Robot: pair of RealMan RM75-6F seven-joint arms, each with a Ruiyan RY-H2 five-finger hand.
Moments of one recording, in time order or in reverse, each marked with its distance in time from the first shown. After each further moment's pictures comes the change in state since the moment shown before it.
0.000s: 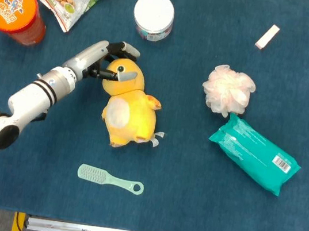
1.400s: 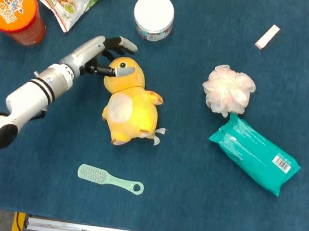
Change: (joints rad) left arm 0.019 0.006 -0.017 -0.005 -0.008 0.008 0.024; right arm -0.018 0.002 -0.006 0.010 -0.010 0.013 0.035
